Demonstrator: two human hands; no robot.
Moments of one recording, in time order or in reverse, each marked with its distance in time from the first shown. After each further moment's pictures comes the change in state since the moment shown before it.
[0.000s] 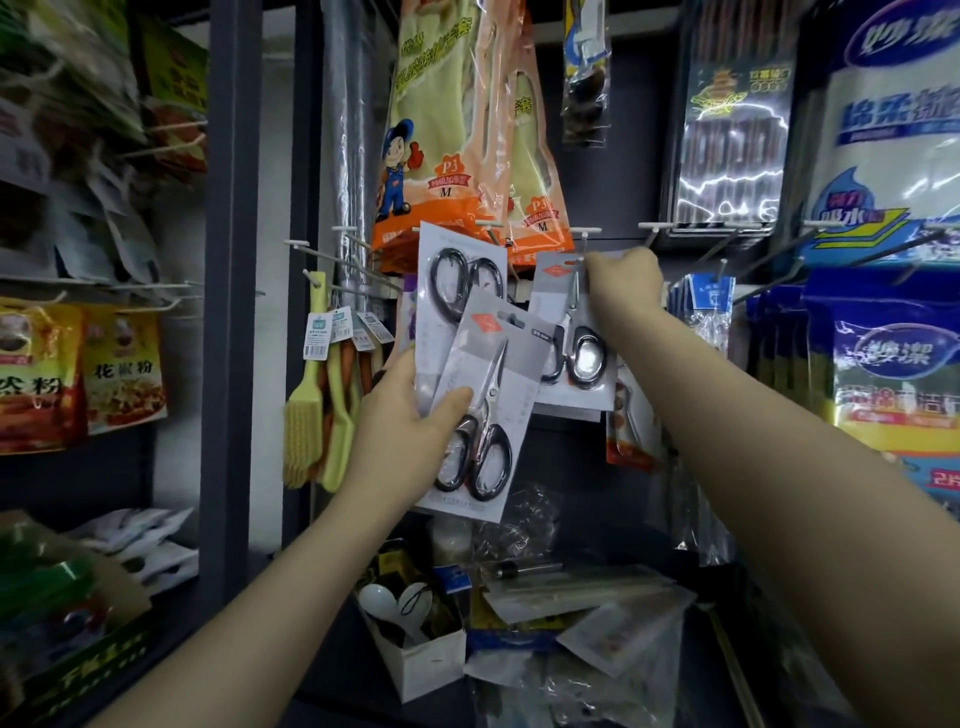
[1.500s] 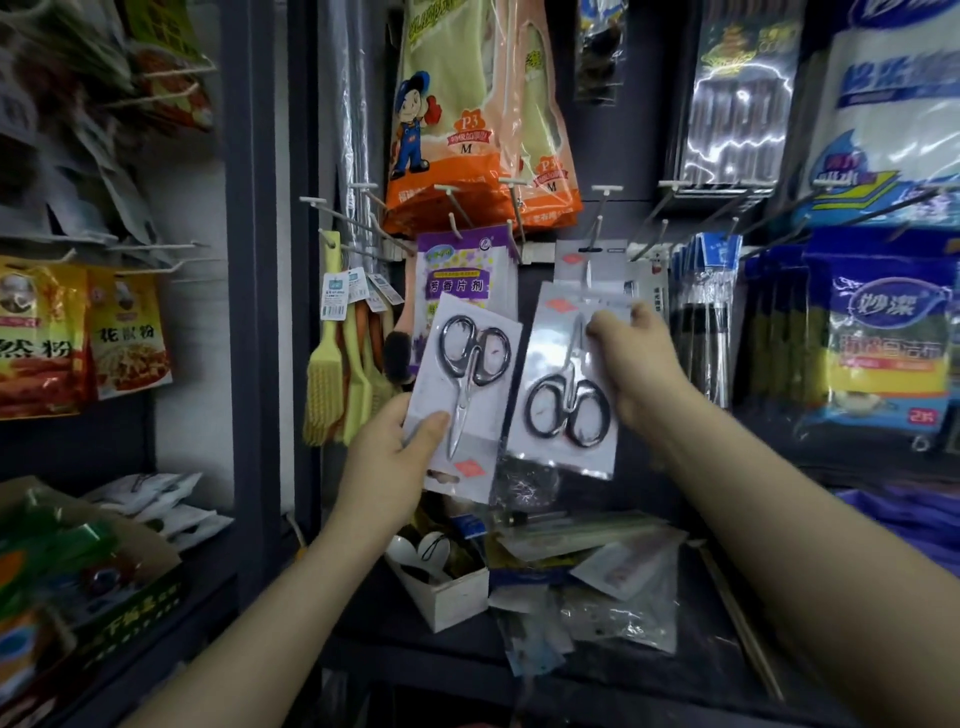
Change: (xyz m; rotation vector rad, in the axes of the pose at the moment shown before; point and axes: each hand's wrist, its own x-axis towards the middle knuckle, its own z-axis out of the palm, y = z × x) left_hand -0.041 -0.042 -0.037 -0.076 -0.089 -0.141; right_hand -0.125 0.024 -0.023 0.479 -0.274 0.297
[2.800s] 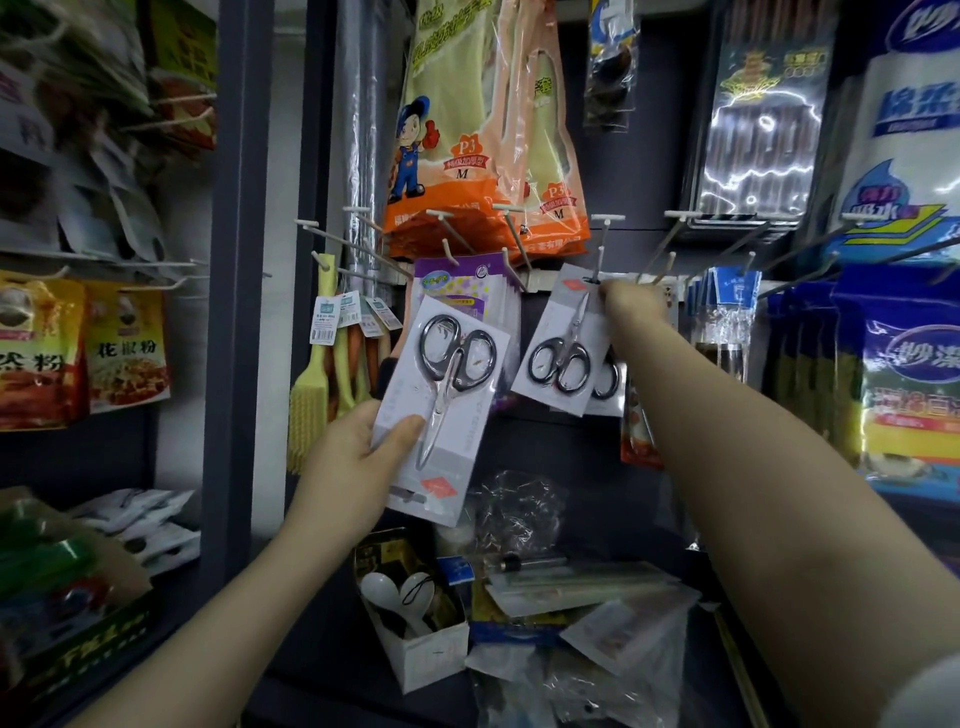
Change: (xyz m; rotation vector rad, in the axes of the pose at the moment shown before) left_hand 0.024 0.013 0.004 0.155 0.099 0.029; right_hand 0.154 -0.019 0.000 -0.368 0.276 0.008
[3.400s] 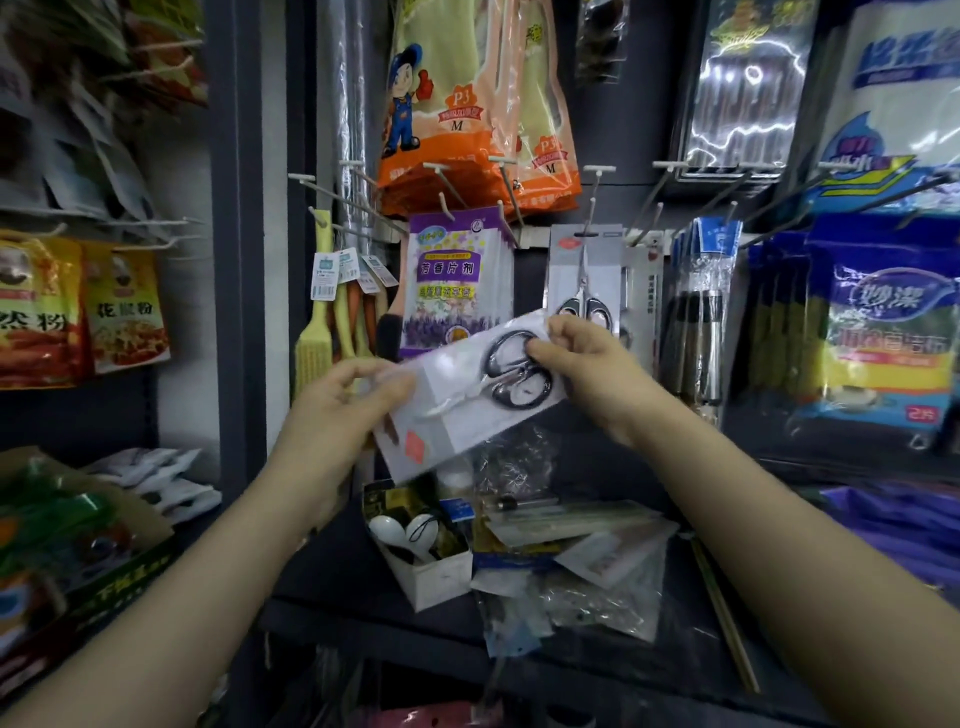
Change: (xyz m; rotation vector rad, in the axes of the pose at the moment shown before) left_hand -0.020 0.001 -0.022 -0.303 -0.070 -0.164; right_hand -0.148 0.054 -0.033 0.236 -0.721 -0.222
